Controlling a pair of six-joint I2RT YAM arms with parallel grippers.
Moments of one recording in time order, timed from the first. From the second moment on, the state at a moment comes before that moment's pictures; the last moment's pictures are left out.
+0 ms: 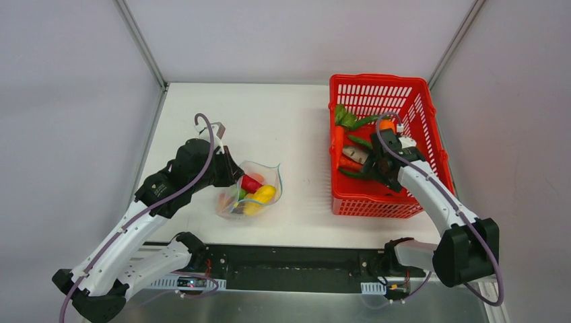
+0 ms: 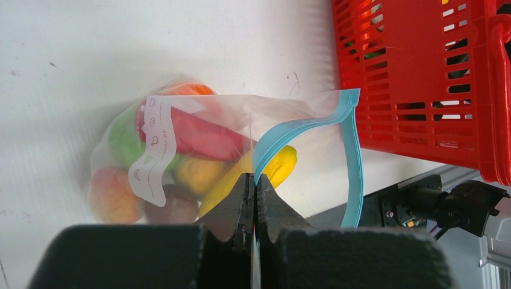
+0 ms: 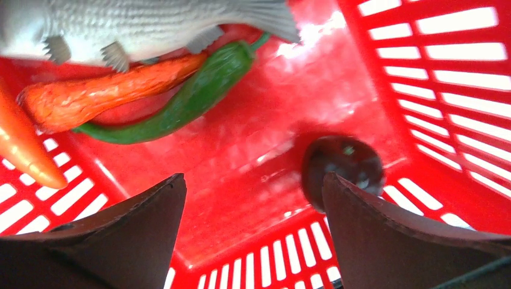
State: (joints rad) left arm -0.63 0.80 1.00 -0.78 -0.07 -0.61; right arm 0.30 1.25 0.92 -0.88 0.36 0.78
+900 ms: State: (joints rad) left arm -0.63 0.79 1.00 -0.78 -0.08 -0.61; right arm 0.25 1.37 0.84 -1.00 0.43 0.87
